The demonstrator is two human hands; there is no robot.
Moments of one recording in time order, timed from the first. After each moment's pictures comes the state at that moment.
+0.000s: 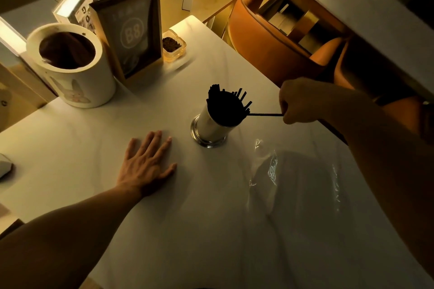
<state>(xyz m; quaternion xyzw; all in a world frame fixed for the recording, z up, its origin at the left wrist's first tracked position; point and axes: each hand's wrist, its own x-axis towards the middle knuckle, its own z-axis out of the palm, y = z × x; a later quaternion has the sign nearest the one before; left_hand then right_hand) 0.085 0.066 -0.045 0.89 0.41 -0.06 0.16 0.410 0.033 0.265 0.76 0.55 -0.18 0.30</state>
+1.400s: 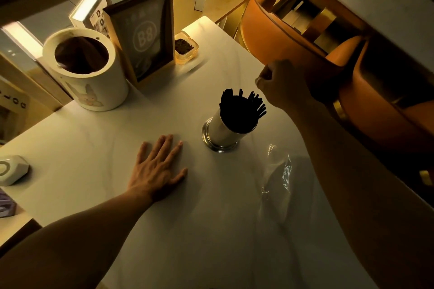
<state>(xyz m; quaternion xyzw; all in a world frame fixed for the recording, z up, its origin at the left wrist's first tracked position) 0.084 0.067 -0.042 0.89 0.41 -0.07 0.17 0.402 0.089 0.193 0.82 0.56 -0.04 -0.13</state>
